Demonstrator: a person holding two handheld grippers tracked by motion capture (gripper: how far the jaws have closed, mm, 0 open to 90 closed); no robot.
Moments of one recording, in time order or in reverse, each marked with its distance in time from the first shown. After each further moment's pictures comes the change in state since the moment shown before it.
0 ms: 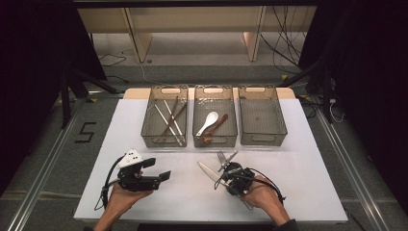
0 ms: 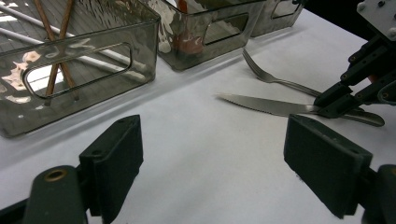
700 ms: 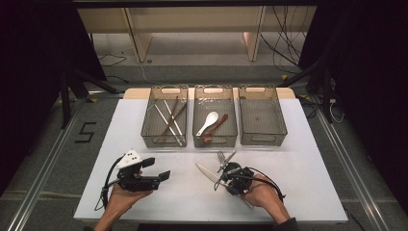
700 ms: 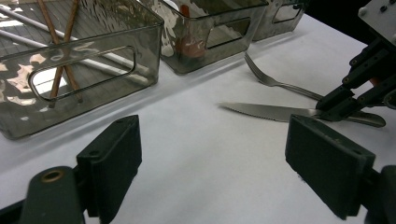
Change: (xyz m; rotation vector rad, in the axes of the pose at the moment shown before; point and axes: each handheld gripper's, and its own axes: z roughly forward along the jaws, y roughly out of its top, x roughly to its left) left arm 0.002 -0.002 -0.001 -0.025 0.004 -0.009; right arm 0.000 0.002 -0.001 0.004 0.004 -0.053
